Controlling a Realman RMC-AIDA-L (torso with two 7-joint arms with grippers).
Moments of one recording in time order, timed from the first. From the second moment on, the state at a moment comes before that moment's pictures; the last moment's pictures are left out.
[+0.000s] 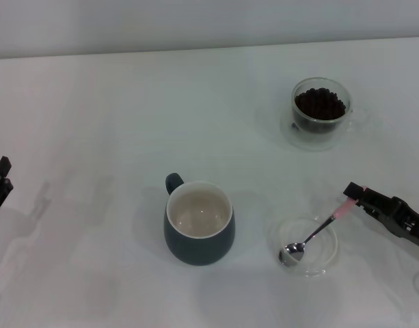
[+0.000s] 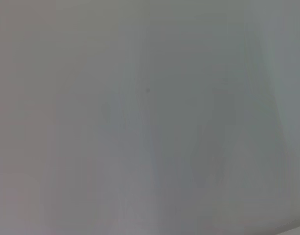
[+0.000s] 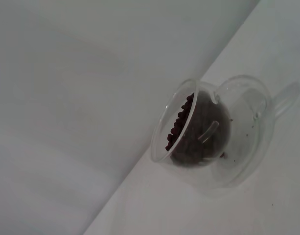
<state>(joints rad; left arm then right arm) -0.25 -2.08 1.10 0.03 0.69 1.49 -0.16 0.20 2.00 -0.51 -0.08 1.48 1.39 -1.53</state>
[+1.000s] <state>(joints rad) -0.25 -2.08 1.10 0.03 0.69 1.49 -0.14 0.21 2.01 -0.51 -0.05 1.49 1.40 -1.52</state>
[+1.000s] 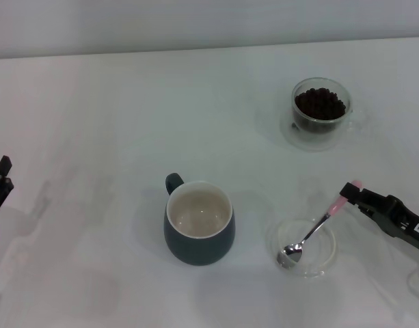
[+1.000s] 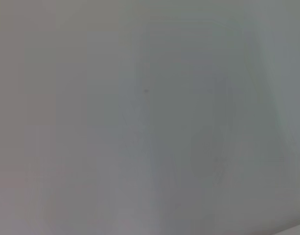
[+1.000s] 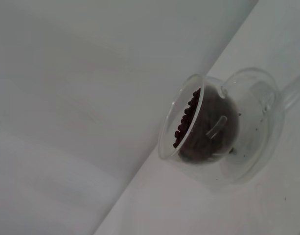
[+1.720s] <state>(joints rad) -0.24 -2.08 1.10 0.03 0.69 1.49 -0.14 0.20 2.01 -0.51 -0.06 1.50 1.45 -1.52</state>
